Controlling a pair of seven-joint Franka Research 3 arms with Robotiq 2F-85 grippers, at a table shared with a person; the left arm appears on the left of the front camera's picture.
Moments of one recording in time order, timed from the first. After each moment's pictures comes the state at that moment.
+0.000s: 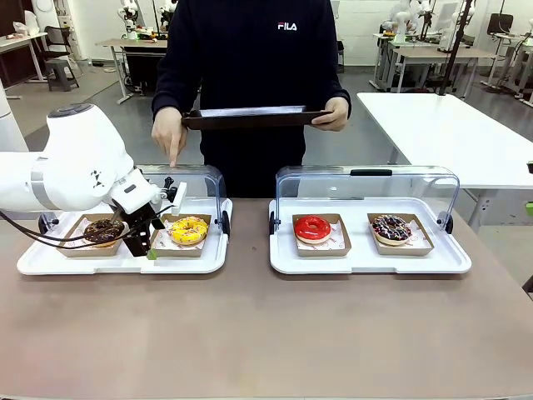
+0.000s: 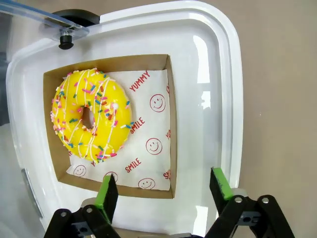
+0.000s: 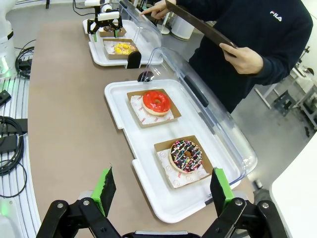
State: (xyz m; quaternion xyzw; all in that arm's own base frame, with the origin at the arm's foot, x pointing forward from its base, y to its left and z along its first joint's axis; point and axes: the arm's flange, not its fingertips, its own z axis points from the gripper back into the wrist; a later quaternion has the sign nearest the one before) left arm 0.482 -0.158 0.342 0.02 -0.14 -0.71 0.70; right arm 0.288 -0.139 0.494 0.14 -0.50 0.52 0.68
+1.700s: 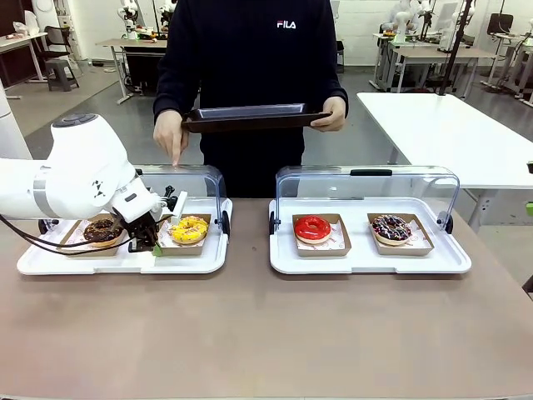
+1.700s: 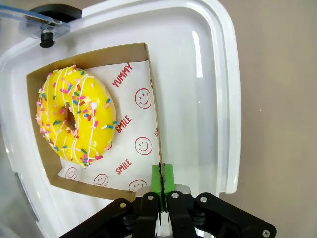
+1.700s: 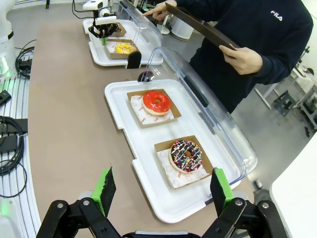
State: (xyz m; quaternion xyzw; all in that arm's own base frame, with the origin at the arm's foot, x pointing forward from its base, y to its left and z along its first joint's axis) left arm 0.475 -0.157 0.330 0.02 -0.13 -0.72 0.69; right arm 0.288 -0.139 0.494 0.14 -0.50 0.52 0.68
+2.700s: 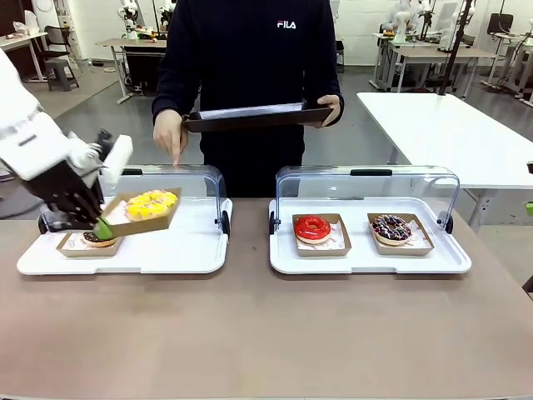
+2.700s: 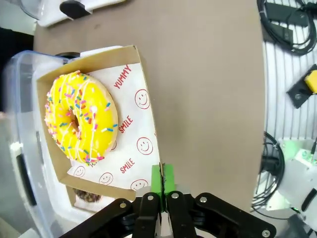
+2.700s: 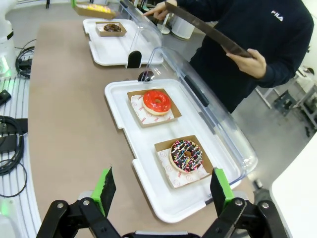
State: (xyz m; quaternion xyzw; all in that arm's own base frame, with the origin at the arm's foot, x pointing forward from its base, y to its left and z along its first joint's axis) left arm 0.309 -0.129 0.511 0.01 -0.17 -0.69 0.71; right arm 0.288 -0.139 0.494 0.14 -0.50 0.52 0.68
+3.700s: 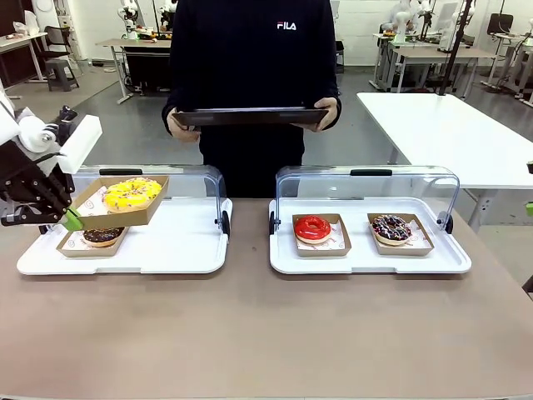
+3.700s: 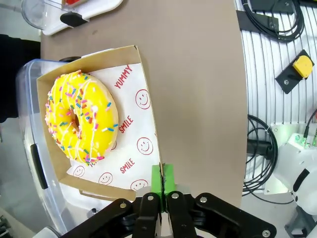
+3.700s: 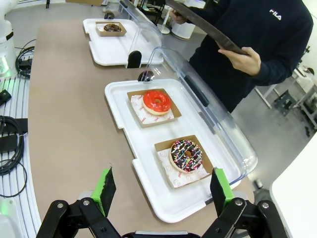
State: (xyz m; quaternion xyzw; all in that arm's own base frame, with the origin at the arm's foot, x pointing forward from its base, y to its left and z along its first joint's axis) left arm 0.267 -0.123 0.547 0.03 -0.17 -0.71 0.68; right arm 0.288 -0.139 0.494 0.14 -0.50 0.52 0.68
